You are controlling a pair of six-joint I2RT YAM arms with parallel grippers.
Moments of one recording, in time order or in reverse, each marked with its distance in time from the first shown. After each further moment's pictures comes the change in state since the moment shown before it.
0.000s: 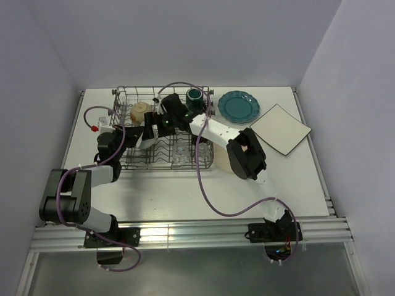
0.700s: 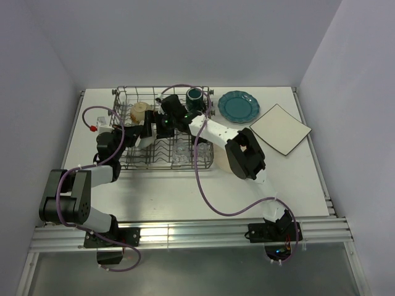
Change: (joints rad) left arm 0.004 -0.003 0.002 0.006 -0.007 -0.009; right arm 0.001 0.013 -0.001 0.048 0.014 0.166
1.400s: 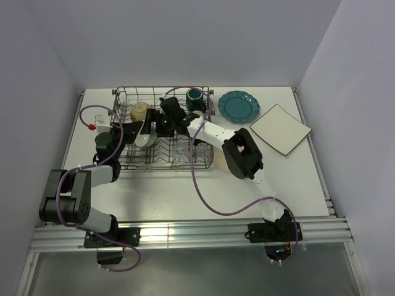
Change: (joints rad) left arm 0.002 0.000 0.000 0.087 -0.001 -0.045; right arm 0.013 0.033 -0.013 0.076 0.141 0.106
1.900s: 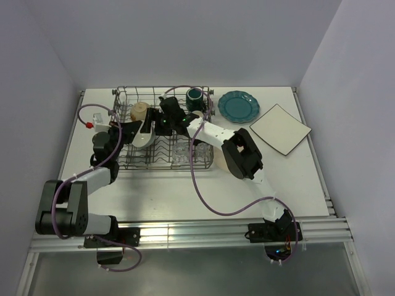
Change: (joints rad) left arm 0.000 -0.080 0.000 -0.074 0.004 0.054; right arm 0.003 0.003 0.000 0.047 0.019 0.009
